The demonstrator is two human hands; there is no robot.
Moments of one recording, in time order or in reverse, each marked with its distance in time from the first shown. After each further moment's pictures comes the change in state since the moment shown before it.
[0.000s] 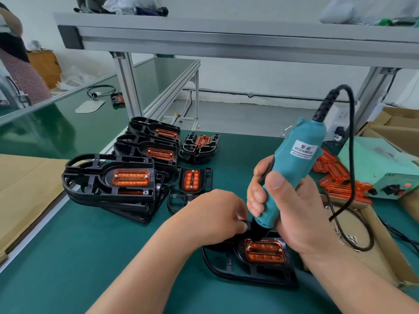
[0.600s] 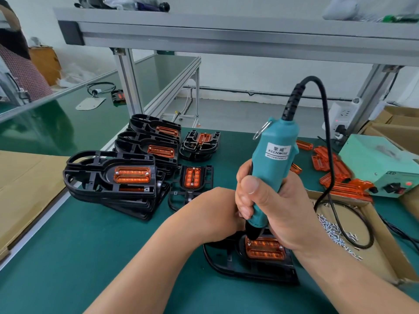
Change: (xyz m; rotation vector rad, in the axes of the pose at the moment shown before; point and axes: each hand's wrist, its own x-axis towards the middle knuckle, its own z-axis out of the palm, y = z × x) left_hand 0.001 0.002 0.003 -0.029 -0.023 0.036; right_hand 0.003 0.002 0.011 -0.226 -0.068 0.004
